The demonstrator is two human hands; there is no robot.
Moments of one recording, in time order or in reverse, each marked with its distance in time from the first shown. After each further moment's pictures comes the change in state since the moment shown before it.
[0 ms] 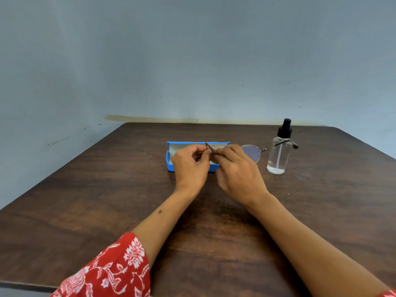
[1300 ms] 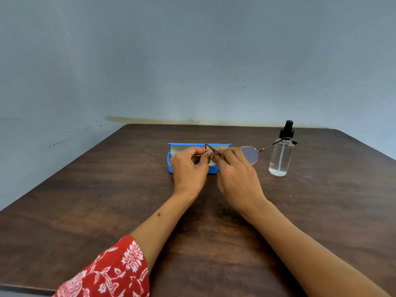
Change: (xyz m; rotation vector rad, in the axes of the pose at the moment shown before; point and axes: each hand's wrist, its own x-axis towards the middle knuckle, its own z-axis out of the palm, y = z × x) left_hand 0.000 0.005 -0.003 0.021 0.018 -0.005; right_hand 0.000 -0.009 0.005 -0.131 -0.074 0.111
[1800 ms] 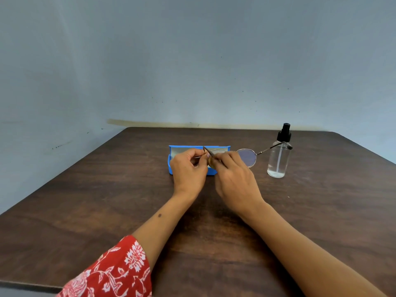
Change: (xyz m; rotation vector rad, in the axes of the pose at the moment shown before) left_hand 0.003 -0.001 -0.003 0.026 0.004 0.027; right_hand 0.000 -0.004 0.000 0.045 0.020 -0.013
